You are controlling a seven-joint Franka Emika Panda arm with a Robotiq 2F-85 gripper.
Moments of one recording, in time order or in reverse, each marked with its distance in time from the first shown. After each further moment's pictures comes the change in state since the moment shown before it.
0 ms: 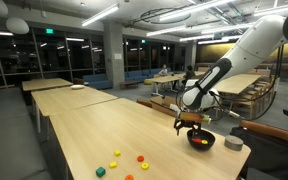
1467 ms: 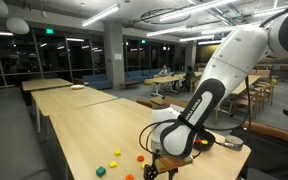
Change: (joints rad) arm 0.363 0.178 0.214 0.023 -0.033 0.070 0.094
